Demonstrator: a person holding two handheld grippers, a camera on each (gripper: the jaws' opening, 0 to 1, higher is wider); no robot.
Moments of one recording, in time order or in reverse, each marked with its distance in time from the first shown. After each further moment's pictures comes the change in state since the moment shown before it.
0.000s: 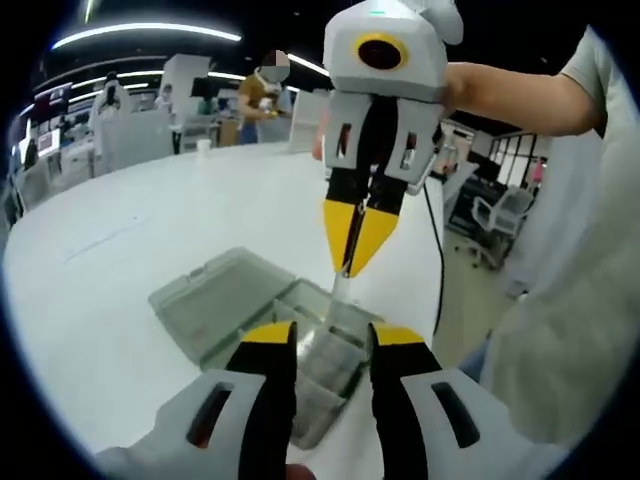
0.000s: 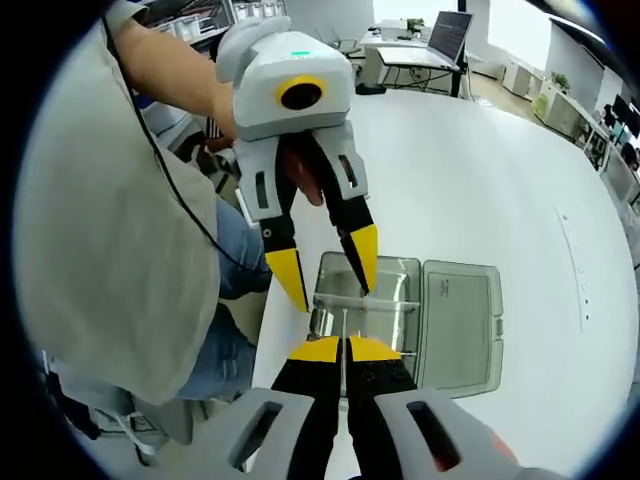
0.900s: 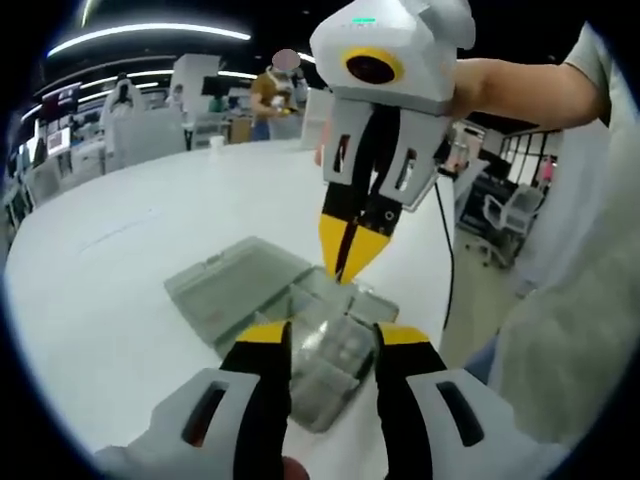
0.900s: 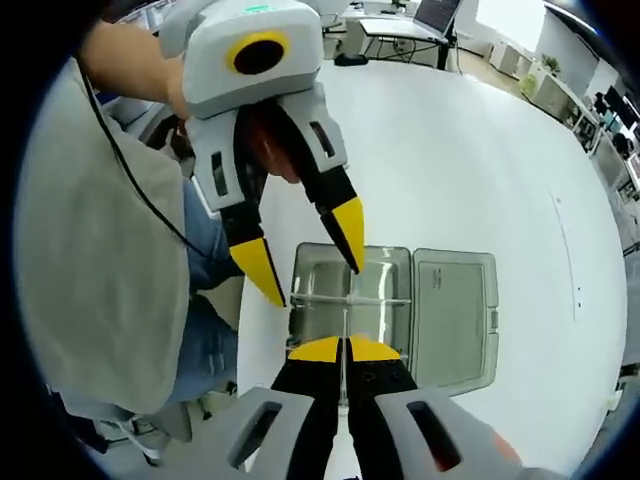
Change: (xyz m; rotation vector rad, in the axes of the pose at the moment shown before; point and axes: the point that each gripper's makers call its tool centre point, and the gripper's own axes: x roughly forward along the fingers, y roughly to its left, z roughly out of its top) left arm -0.009 0.013 -0.013 -0.014 0.007 0.051; right arm 0.023 -0.012 0.002 0.031 0.120 -0.083
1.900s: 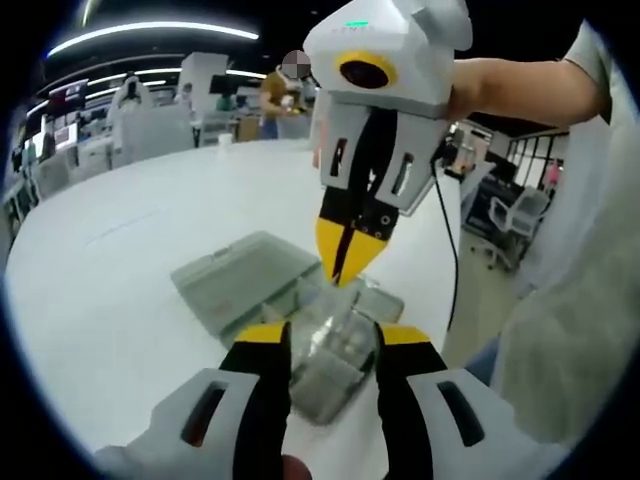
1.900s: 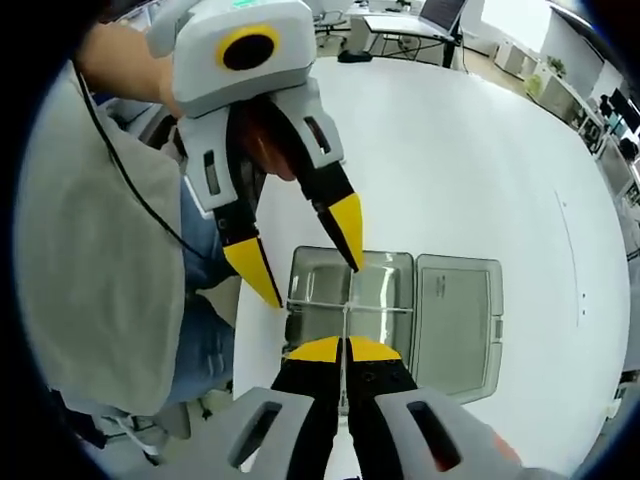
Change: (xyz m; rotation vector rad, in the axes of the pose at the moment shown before) left arm -0.003 0.005 -0.006 -0.016 0.000 0.026; right arm 0.012 -0.004 0.001 -0.010 0.010 0.022
